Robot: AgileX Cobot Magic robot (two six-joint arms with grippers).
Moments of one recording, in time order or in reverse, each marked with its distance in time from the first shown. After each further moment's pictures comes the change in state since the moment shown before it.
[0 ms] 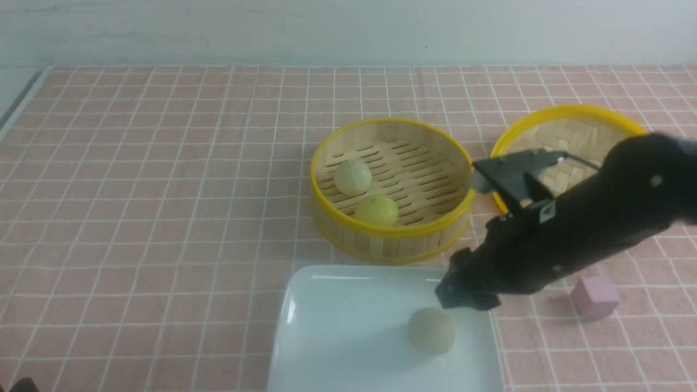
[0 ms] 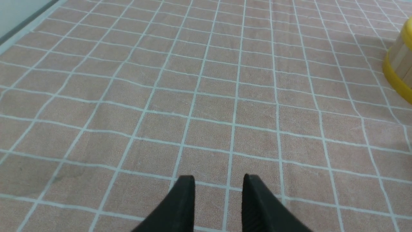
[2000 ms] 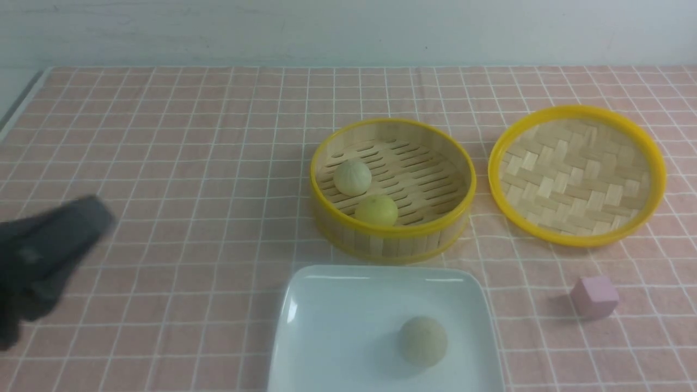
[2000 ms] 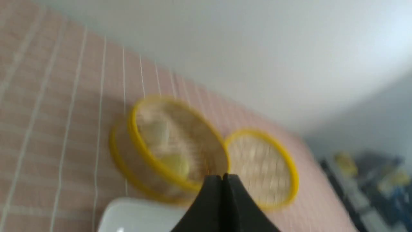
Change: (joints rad) right arm -0.304 -1.265 0.623 -0.206 -0.086 0.012; left arm 0.001 0.634 -0.524 -1.168 0.237 0.631
